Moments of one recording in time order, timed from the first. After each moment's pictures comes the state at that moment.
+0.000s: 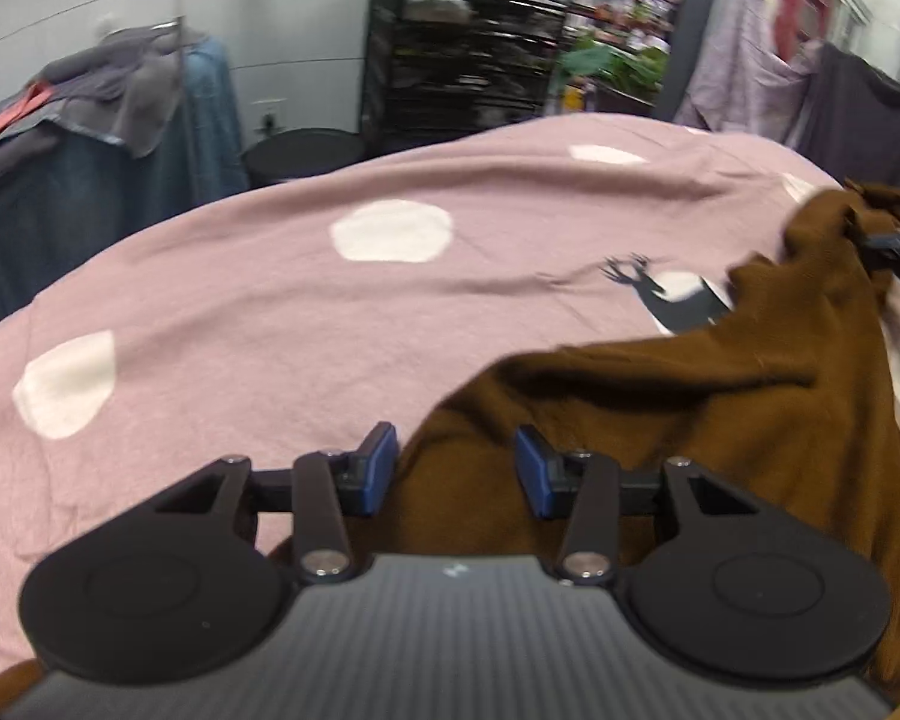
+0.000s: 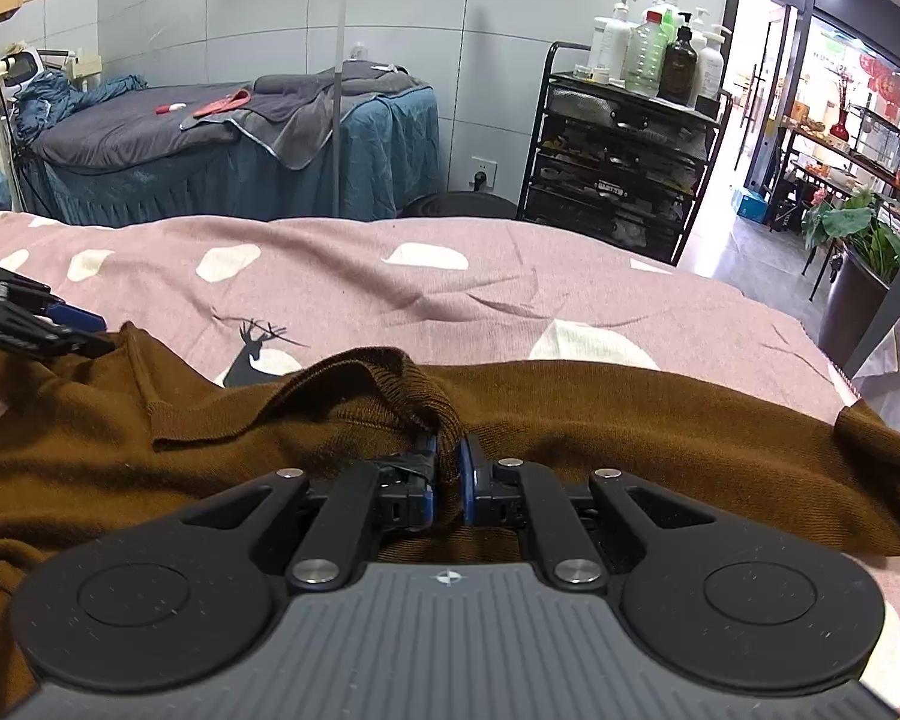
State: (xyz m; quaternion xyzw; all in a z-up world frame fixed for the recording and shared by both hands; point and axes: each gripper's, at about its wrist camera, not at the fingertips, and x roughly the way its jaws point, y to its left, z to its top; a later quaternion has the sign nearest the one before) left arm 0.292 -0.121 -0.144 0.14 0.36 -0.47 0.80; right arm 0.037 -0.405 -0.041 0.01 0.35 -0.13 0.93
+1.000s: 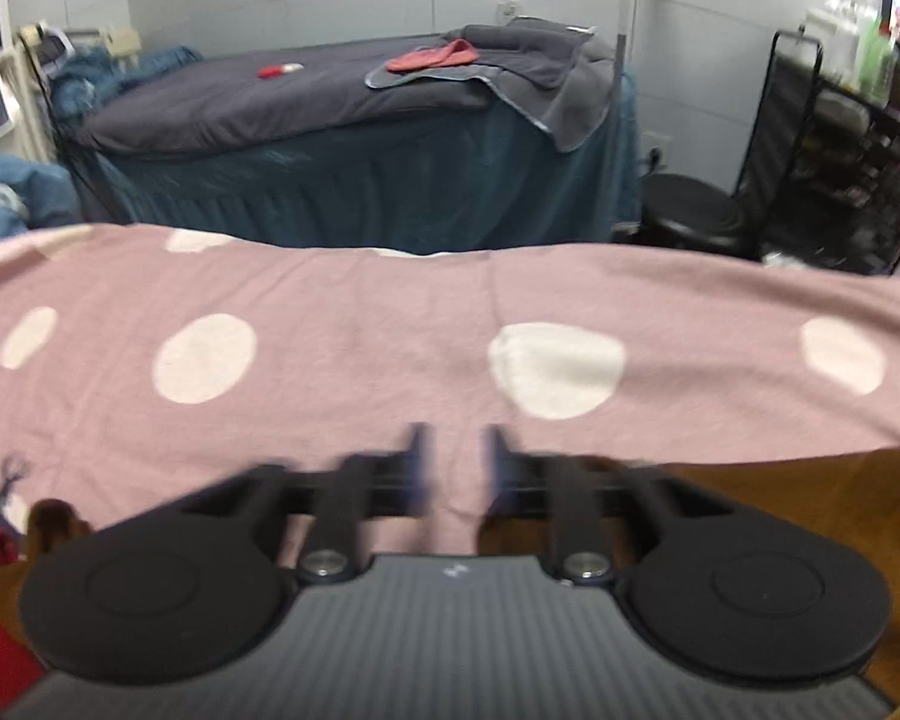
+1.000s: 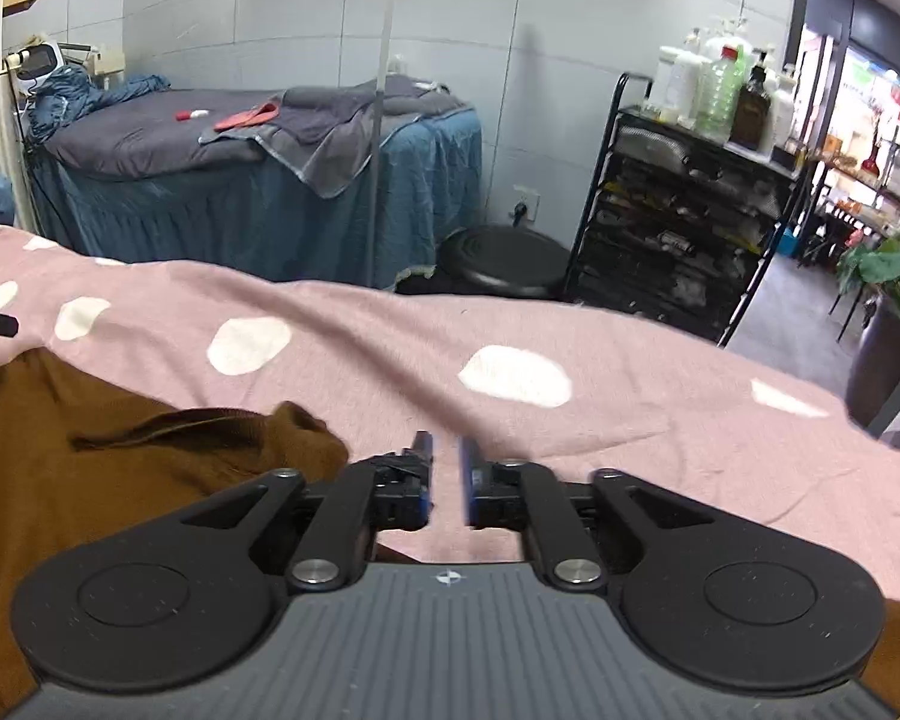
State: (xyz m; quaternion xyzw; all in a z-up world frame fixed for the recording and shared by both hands) left arm 0.346 -0.021 -0.117 0.06 0.38 -0.10 0.92; right arm 0.141 -0.377 -0.040 0.00 0.34 -0.09 0.94
